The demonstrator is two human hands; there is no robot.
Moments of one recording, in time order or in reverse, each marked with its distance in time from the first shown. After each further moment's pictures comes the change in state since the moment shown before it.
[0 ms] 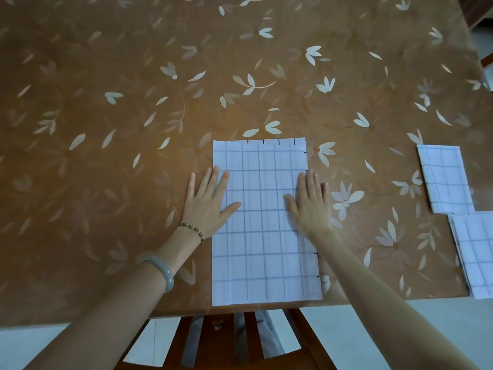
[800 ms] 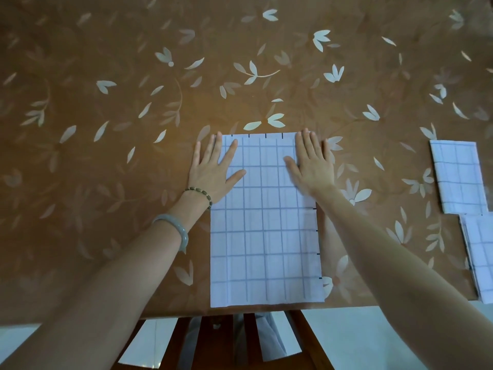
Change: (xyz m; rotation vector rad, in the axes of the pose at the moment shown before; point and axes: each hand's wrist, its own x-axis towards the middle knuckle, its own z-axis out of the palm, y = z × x) left_hand 0.067 -0.004 -0.002 0.028 -0.068 -0.047; right_hand 0.082 0.006 -0.019 -0.045 -0.006 -0.076
